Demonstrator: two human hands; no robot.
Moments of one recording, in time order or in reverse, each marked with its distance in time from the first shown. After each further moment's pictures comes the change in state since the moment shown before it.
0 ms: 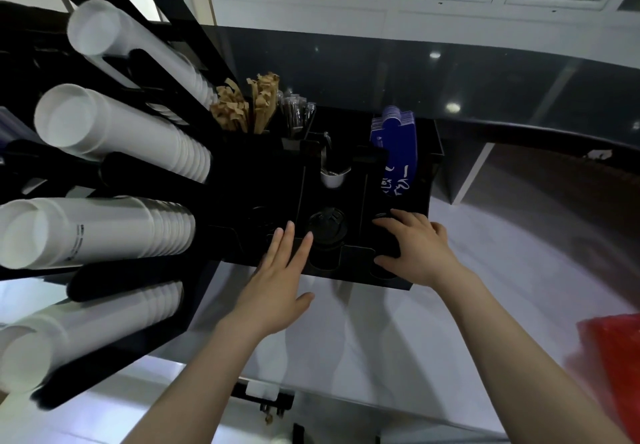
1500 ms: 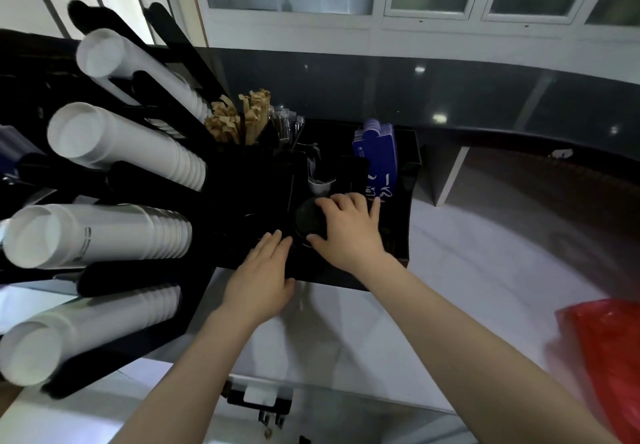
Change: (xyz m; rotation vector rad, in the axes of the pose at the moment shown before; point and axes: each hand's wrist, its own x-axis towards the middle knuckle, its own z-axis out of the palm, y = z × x) left_hand -0.004 0.006 -0.019 -0.003 0.158 -0.027; right_hand 0.011 -0.091 -0.010 0.042 0.236 -0.085
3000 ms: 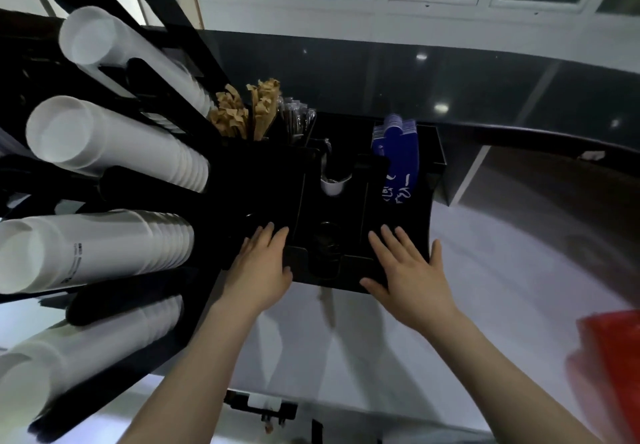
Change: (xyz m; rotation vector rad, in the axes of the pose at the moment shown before) left_hand 0.033 -0.030 0.003 -0.058 0.019 -0.094; right_hand -0.058 0.055 0.018 -0.163 -0.201 0.077
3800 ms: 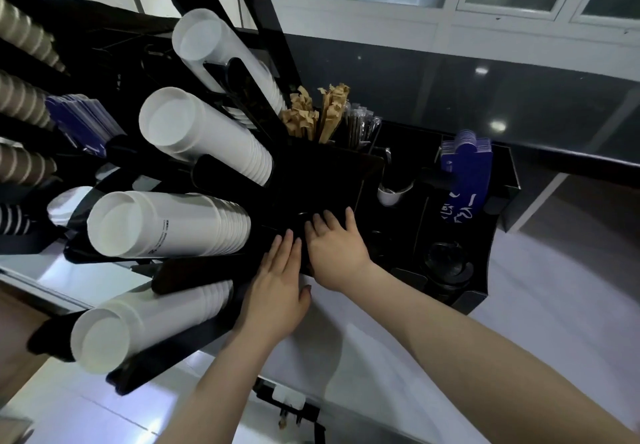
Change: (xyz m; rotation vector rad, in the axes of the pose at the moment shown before) left_hand -0.051 -0.028 -0.002 0.030 0.128 -0.023; right_hand 0.091 -0.151 -0.004 -0.244 0.010 -0.456
